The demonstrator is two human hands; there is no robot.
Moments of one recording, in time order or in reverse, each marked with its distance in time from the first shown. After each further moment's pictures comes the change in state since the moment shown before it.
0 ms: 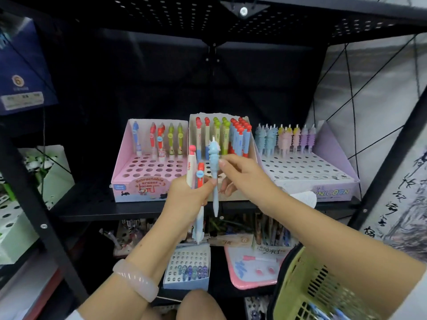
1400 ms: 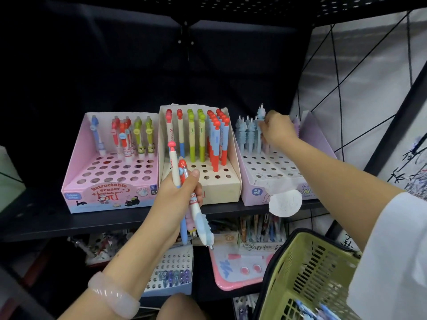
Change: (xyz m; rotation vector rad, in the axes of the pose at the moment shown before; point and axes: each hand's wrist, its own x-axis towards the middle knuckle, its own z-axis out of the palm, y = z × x) left_hand 0.011 -0.004 0.033 -0.196 -0.125 -0.170; right_hand 0.105 0.073 -0.137 -0.888 0.481 0.276
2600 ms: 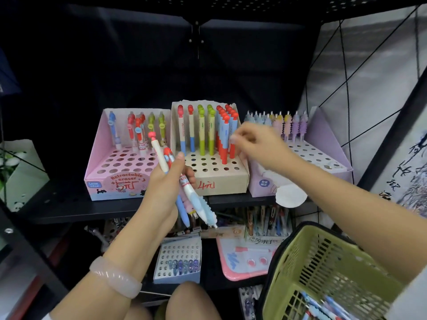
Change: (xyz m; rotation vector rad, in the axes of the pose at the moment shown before) left_hand -0.003 0.010 -0.024 -0.229 0.082 0.040; right_hand -0.100 -0.047 -0.026 0.519 -0.288 -0.388
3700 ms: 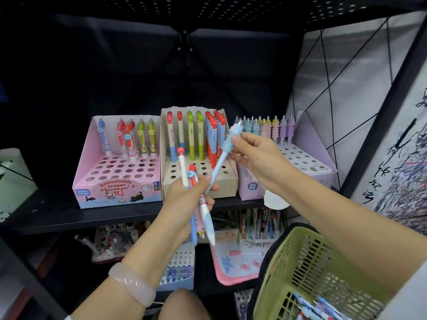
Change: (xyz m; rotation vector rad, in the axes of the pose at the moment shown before) left_hand -0.019 -0.014 0.039 0.075 -0.069 -0.213; right_hand -0.023 -0.002 -0.001 0.884 0.041 0.171
